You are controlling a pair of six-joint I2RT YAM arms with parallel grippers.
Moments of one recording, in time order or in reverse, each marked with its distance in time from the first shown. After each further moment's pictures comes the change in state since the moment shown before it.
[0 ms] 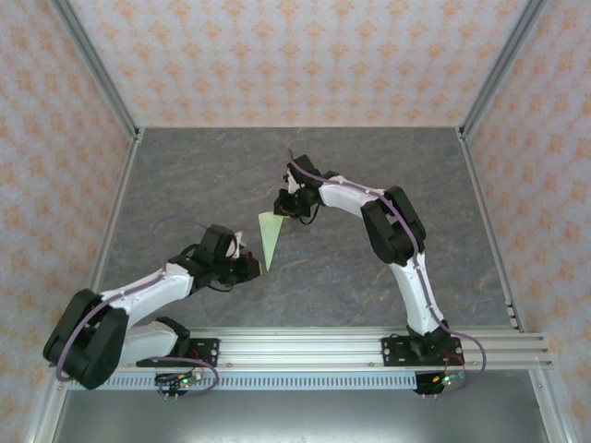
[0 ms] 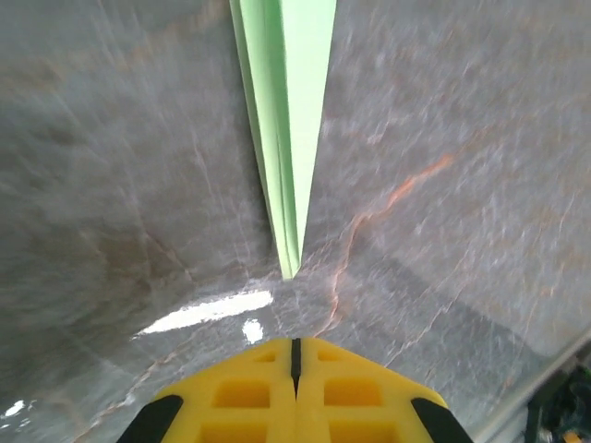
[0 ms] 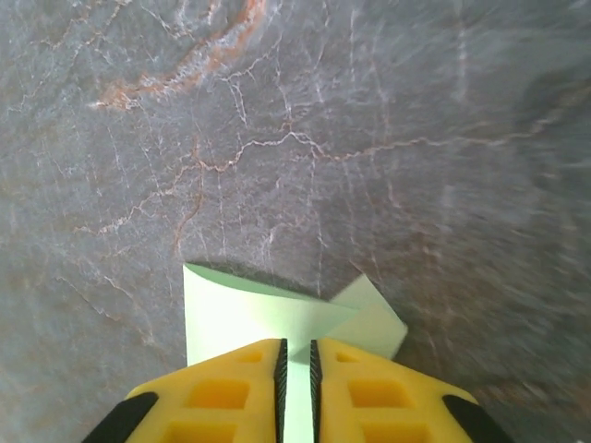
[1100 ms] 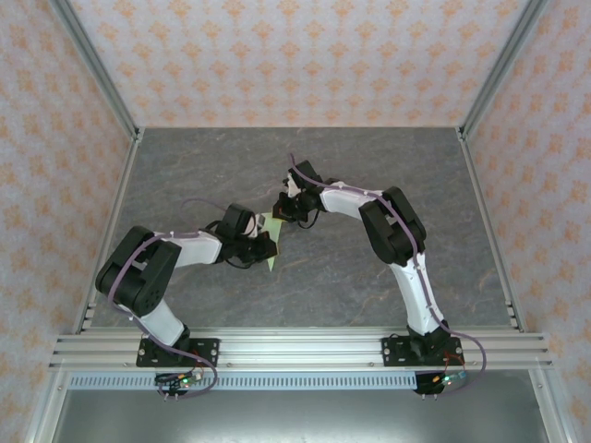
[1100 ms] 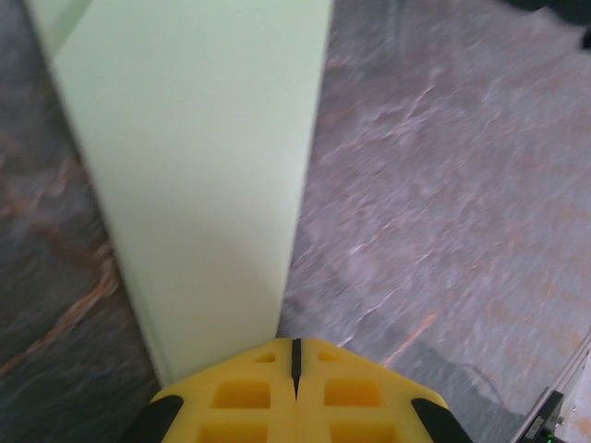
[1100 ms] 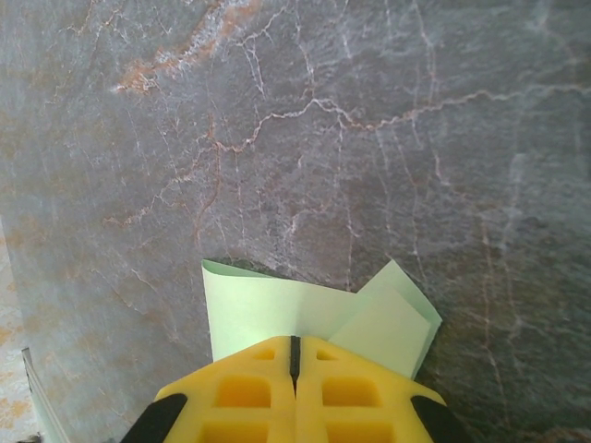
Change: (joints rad) left arm 0.027 0.504 0.194 0.260 0.139 -0.038; right arm -0.001 0.020 -0.084 0.159 -0.114 0.085
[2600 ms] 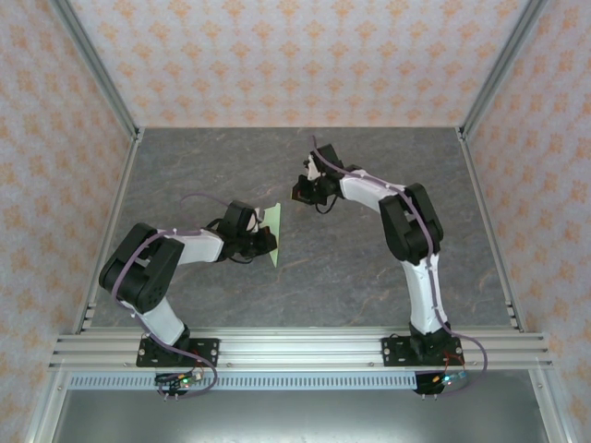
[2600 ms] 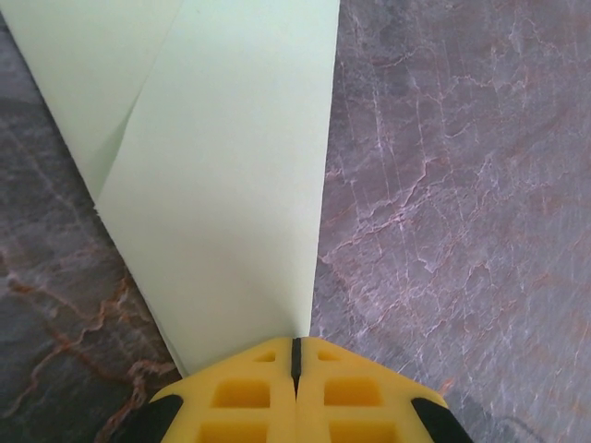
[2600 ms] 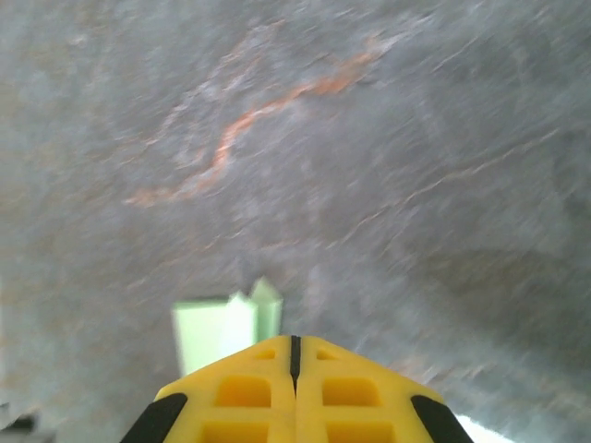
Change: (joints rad) left arm 0.000 0.027 0.034 0.050 -0.106 0.049; right arm -0.108 -0.113 -0.036 -0.014 0.051 -0.071
